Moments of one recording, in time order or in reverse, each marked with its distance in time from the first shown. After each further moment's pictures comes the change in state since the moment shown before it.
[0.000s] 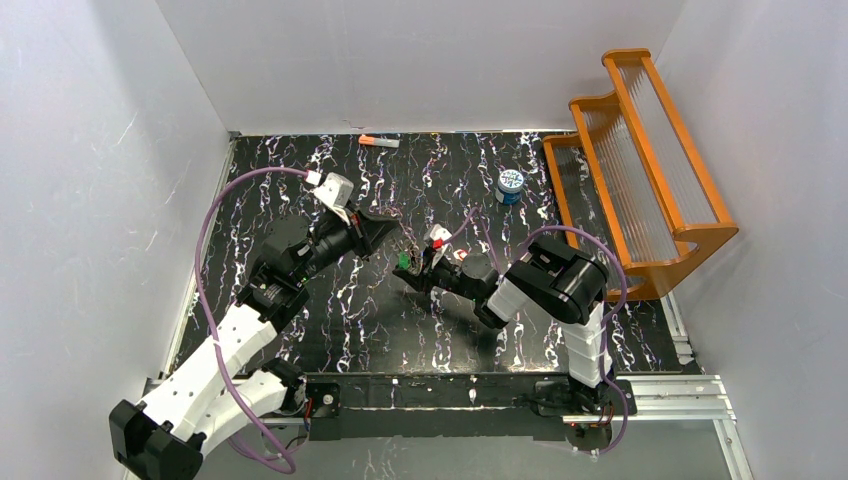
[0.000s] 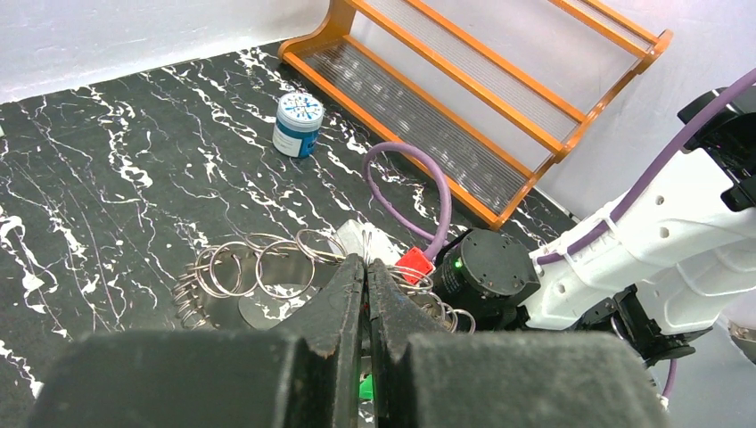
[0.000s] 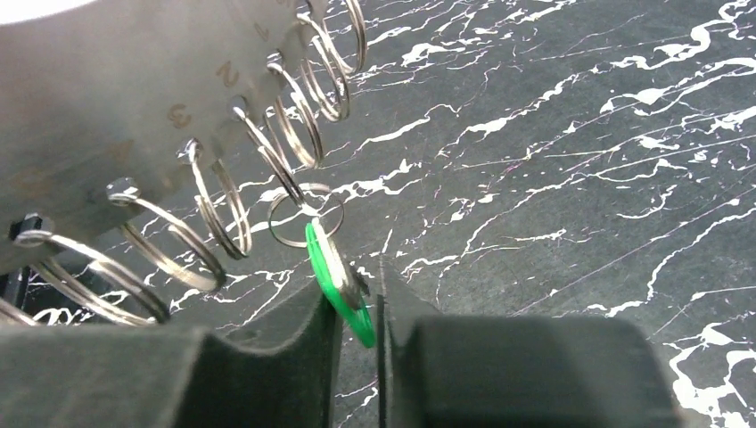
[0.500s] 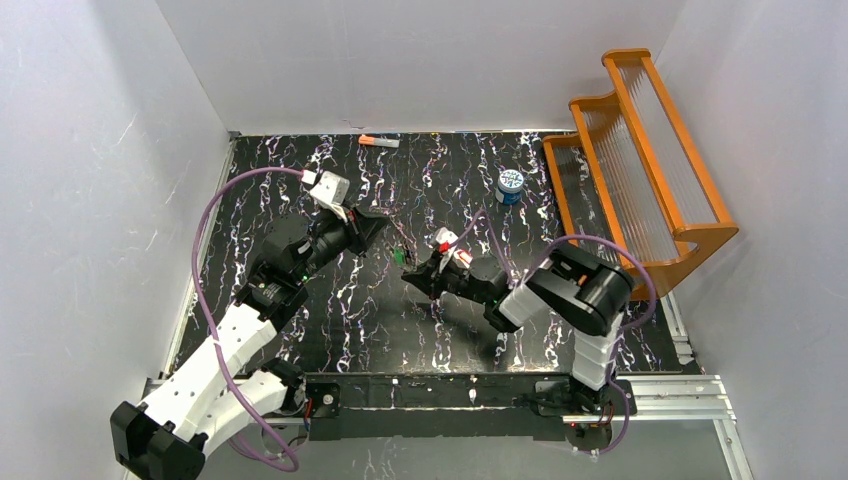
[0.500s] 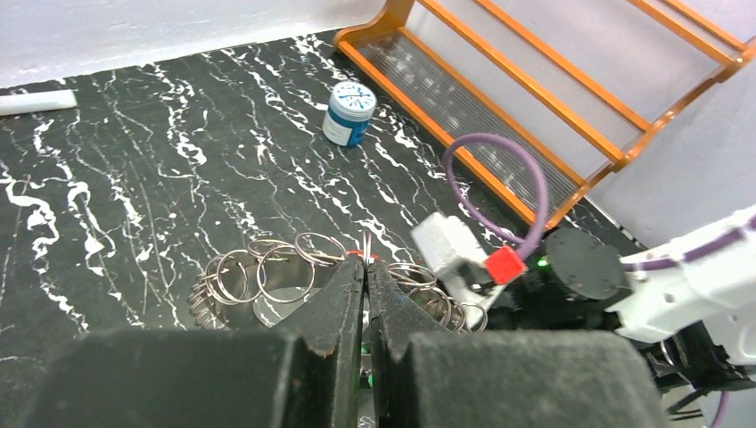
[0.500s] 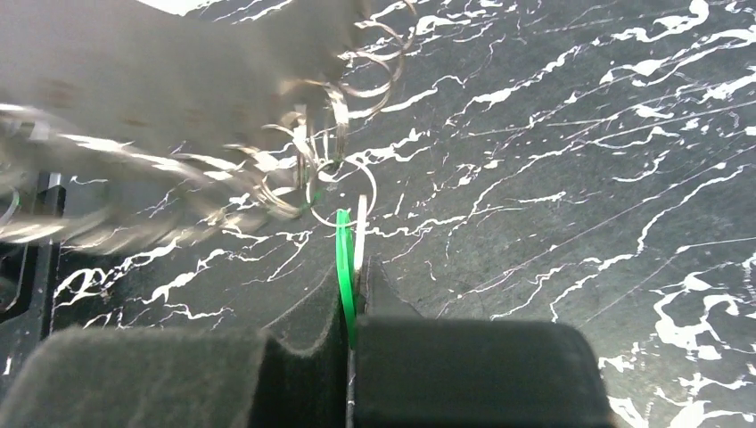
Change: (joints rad) left arm 0.024 0.002 0.000 -0.040 -0.078 0.023; right arm 0.000 -0.100 -0.081 -0.071 -0.003 -0.012
